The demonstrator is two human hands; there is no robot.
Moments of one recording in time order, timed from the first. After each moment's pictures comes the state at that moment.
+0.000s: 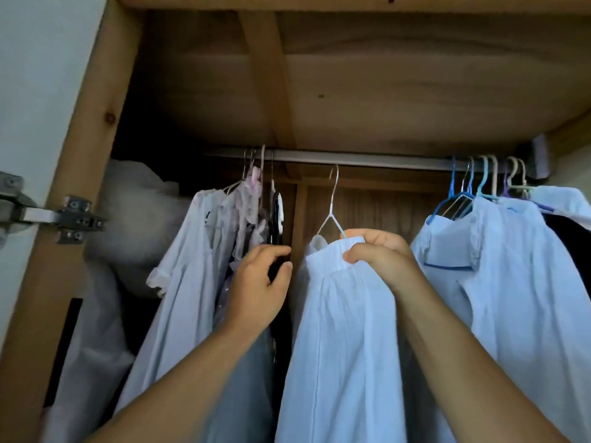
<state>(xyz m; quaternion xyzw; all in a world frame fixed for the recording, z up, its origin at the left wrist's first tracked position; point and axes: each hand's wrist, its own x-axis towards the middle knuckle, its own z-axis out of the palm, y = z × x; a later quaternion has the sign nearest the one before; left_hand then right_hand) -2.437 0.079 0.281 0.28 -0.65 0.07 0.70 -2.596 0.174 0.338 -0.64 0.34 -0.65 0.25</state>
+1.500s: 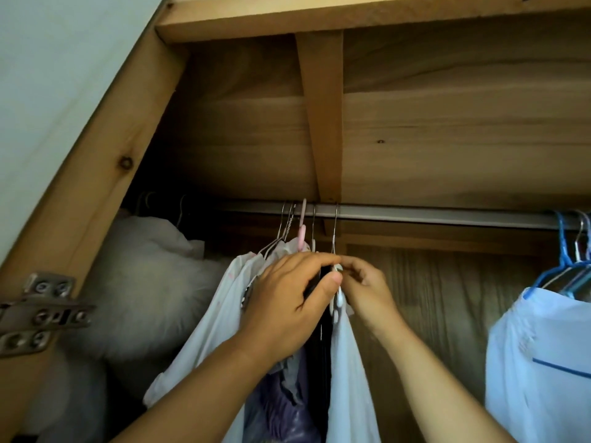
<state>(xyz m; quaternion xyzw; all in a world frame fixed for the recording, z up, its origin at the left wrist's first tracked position) -2.385 0.025 0.373 0.21 -0.72 0.18 0.63 -2.532 -0.020 0.409 -0.70 0.26 -0.65 0.12</state>
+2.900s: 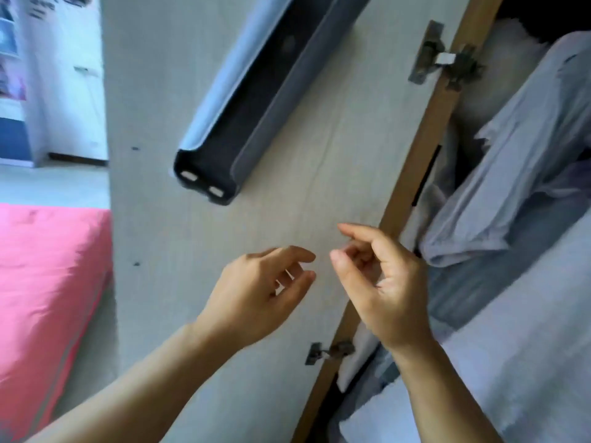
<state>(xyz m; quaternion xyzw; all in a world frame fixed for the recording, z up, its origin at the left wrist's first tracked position) -2.294 0.410 0.076 0.72 -0.47 0.21 0.46 -2.388 0.264 0.111 -0.82 -0.08 -0.51 0.26</state>
